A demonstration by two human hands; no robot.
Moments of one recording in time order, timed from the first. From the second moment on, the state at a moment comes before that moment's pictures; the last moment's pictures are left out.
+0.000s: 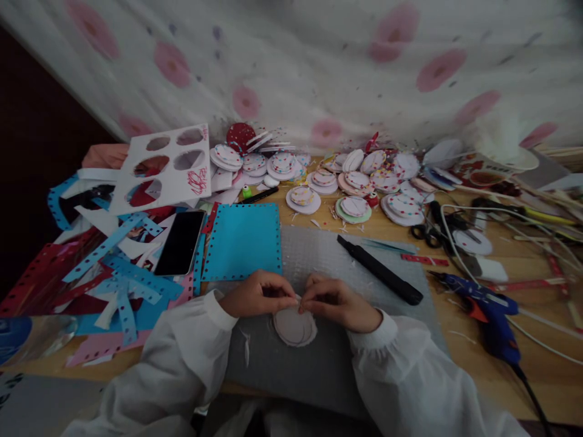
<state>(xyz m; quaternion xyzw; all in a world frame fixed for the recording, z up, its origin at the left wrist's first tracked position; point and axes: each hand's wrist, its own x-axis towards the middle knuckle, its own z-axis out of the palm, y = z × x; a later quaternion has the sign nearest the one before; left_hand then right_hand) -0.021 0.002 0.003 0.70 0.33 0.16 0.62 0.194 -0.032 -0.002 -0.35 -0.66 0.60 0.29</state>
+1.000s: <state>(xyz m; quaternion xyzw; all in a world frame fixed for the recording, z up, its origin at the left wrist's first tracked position) -0.023 0.002 0.006 0.76 0.26 0.17 0.58 0.193 -0.031 -0.004 -0.29 -0.63 0.66 0.27</state>
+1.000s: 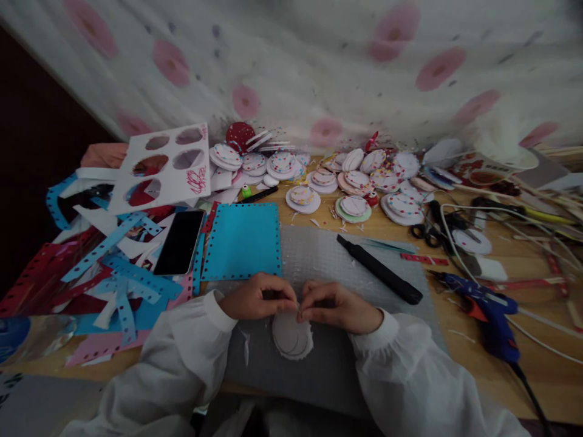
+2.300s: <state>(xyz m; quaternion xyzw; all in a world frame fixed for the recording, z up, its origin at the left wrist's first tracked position) -0.022 0.002 0.005 0.78 0.30 0.16 0.53 0.185 -0.038 -0.006 -0.38 -0.67 0.57 0.29</state>
